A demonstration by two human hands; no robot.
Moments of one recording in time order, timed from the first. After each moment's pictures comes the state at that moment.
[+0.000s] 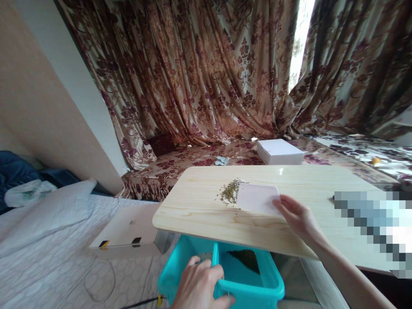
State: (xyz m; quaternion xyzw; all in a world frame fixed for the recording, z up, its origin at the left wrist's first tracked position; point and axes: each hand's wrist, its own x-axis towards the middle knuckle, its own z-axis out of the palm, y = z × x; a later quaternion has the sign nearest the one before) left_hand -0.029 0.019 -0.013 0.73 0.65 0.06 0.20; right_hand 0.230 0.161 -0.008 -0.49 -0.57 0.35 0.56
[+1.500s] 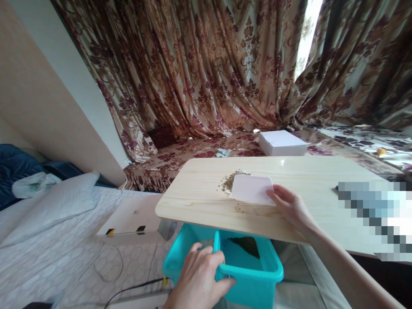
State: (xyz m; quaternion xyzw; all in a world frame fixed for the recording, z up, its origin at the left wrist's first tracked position) left_hand -0.027 0.014 -0.002 0.74 0.64 0.09 0.19; right_hand 0.210 0.162 -0.007 -0.49 -0.58 0.36 0.54
